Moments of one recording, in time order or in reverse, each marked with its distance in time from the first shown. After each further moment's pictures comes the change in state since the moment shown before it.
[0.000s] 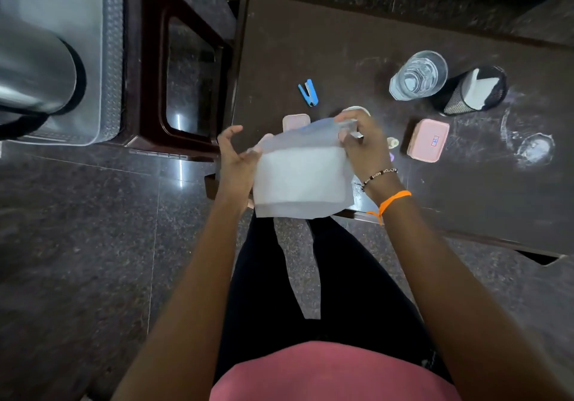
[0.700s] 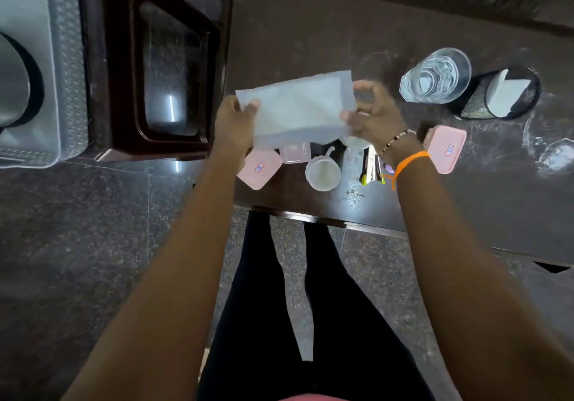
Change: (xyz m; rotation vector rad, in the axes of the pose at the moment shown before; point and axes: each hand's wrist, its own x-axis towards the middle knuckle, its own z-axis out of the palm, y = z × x) left_hand 0.096 0.042 0.046 0.218 0.092 -0.094; right_hand 0.104 0.033 -0.007 0.200 -0.187 0.257
